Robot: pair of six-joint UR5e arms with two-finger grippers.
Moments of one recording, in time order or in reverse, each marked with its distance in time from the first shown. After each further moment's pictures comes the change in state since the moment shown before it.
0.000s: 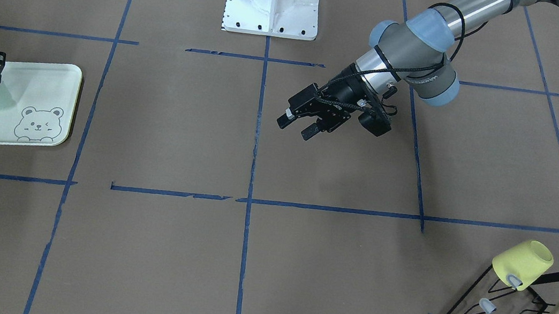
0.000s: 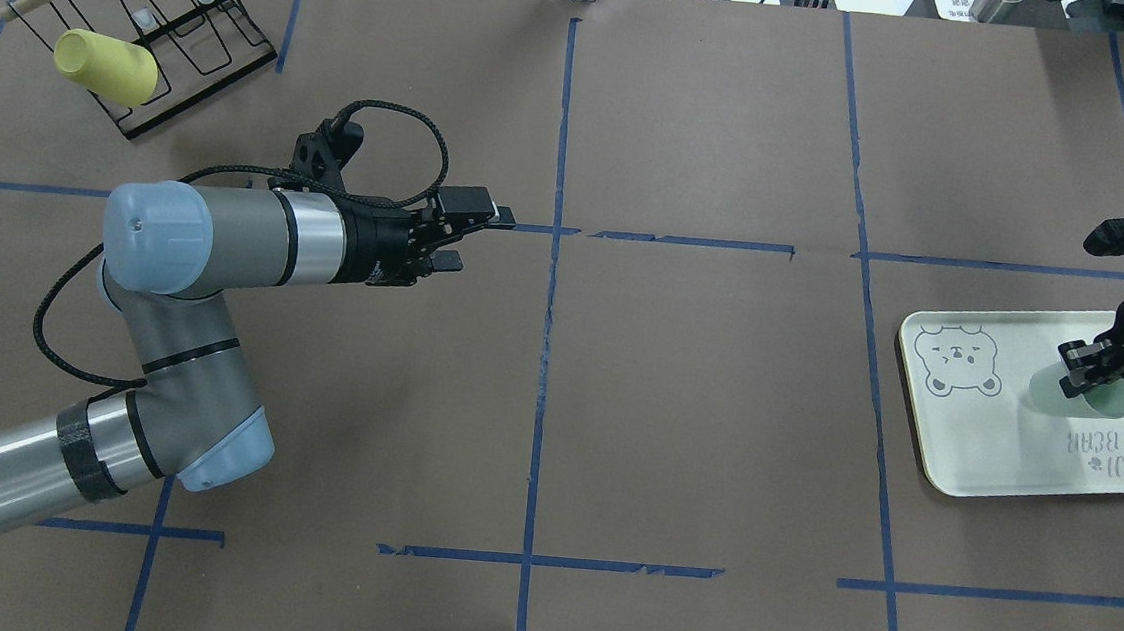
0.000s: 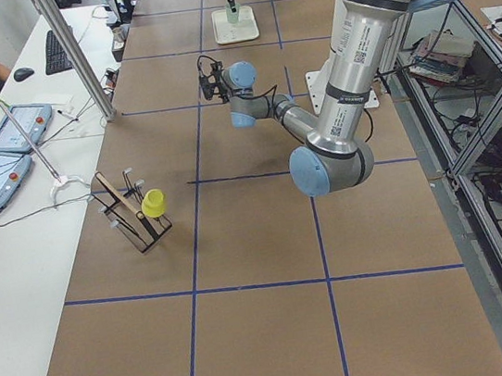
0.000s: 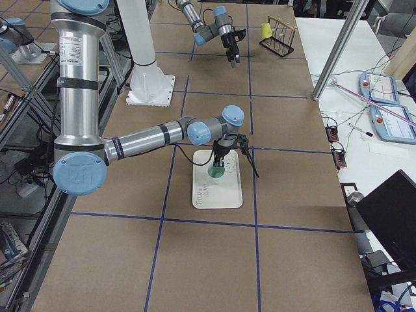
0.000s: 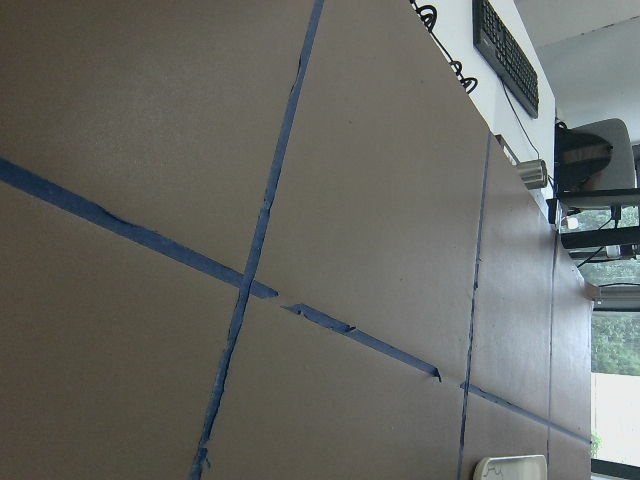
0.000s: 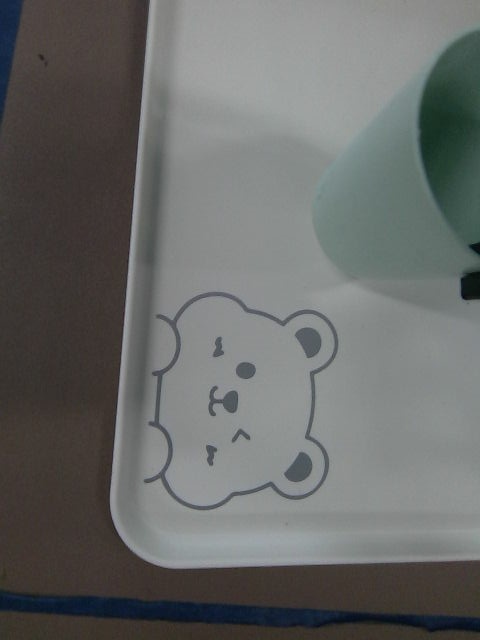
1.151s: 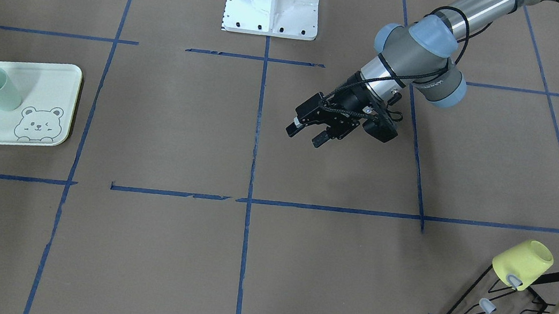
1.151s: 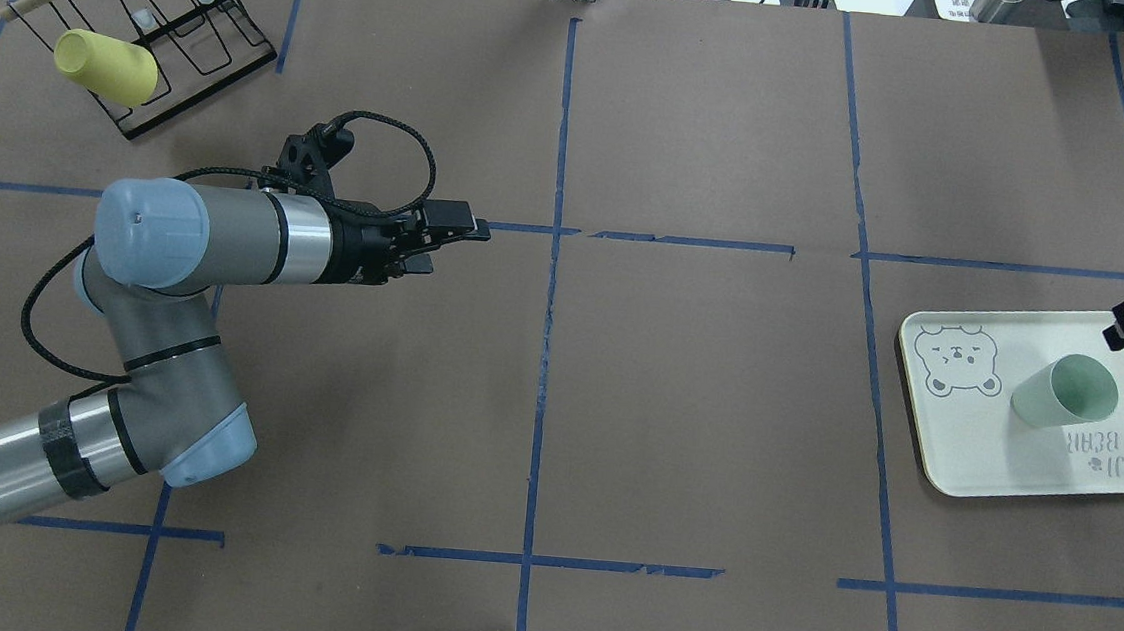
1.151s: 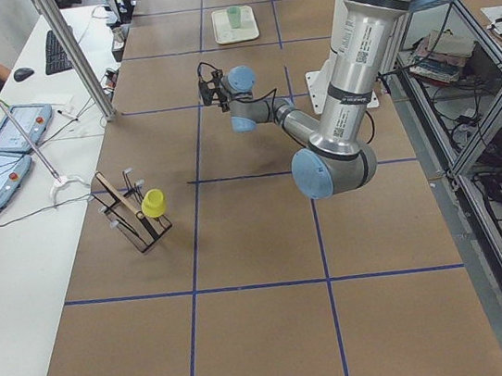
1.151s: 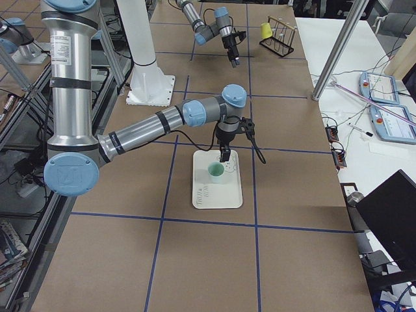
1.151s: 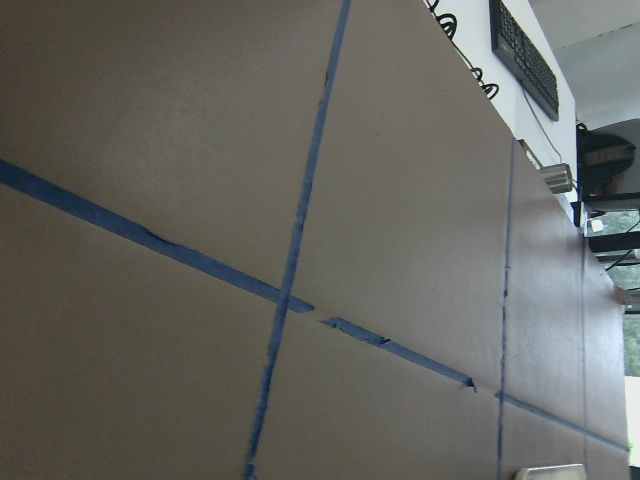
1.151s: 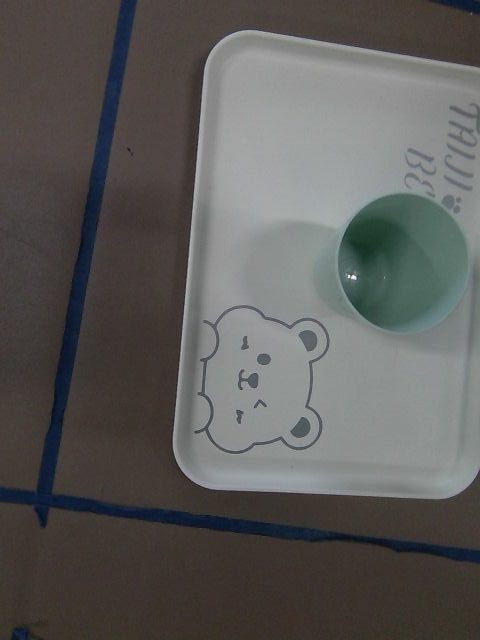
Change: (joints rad) left arm -0.020 0.038 0.000 0.099 -0.041 0.153; right arm 0.185 0.008 0.172 -0.209 0.023 -0.158
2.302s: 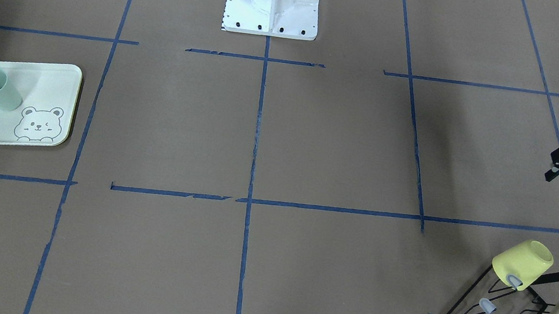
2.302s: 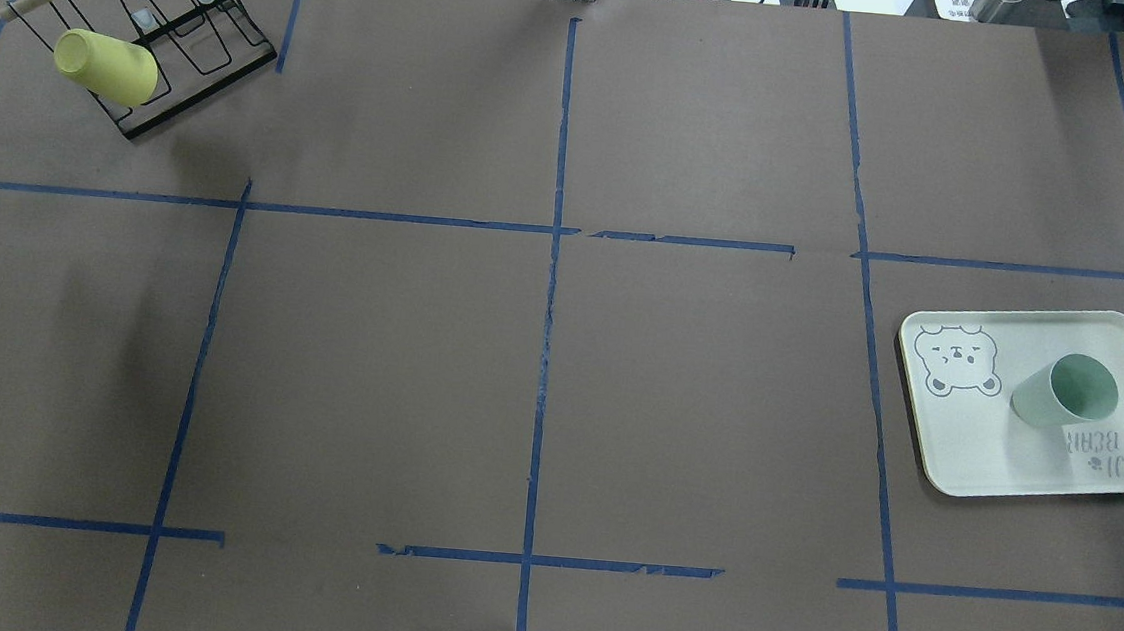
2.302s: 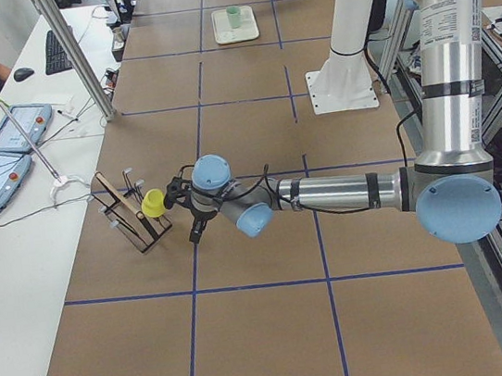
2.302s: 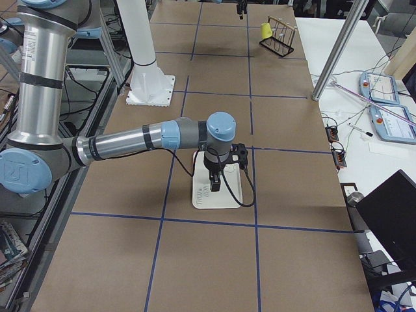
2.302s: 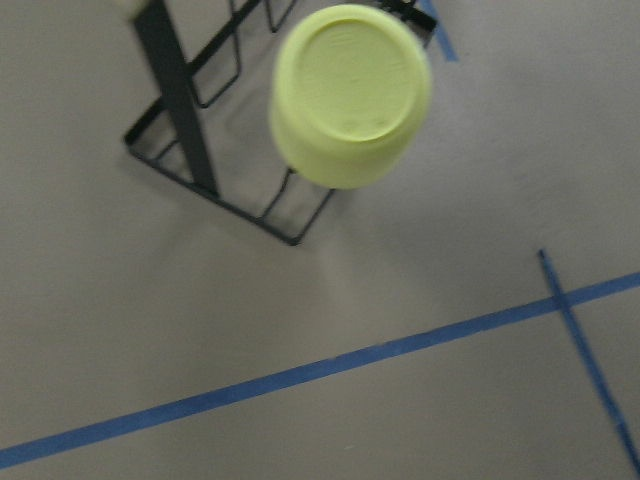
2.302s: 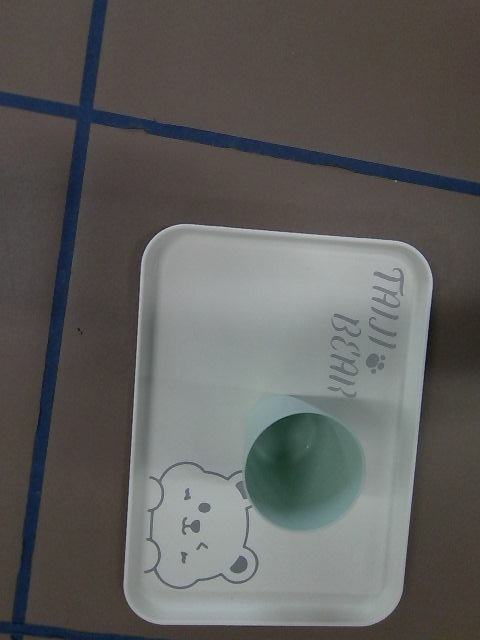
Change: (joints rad) left arm -0.696 0.459 -0.016 0.415 -0.475 1.367; right arm 0.239 -0.144 -0.050 -0.009 0.078 -0.295
